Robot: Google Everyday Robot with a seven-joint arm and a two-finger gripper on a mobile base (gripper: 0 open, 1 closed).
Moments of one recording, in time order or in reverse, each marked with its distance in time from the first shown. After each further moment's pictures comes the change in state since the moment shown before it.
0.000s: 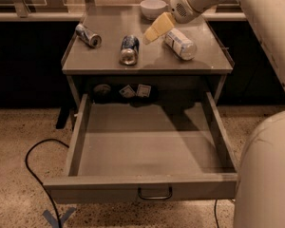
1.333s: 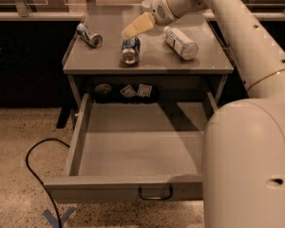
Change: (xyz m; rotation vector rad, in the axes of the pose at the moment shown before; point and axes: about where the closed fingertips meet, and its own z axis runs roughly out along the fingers) arm -0.034 0.006 0.063 -0.124 -0.117 0.097
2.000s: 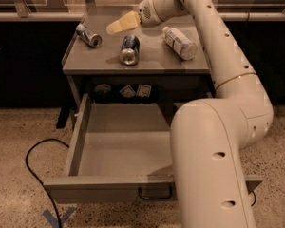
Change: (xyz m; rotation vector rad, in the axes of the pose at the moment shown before) arm -0.021 0.006 0.055 -0.132 -0.061 0.169
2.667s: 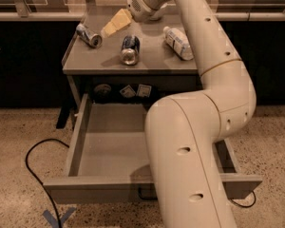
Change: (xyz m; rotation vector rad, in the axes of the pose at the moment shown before) arm 0.003 0.023 0.000 0.072 0.231 -0.044
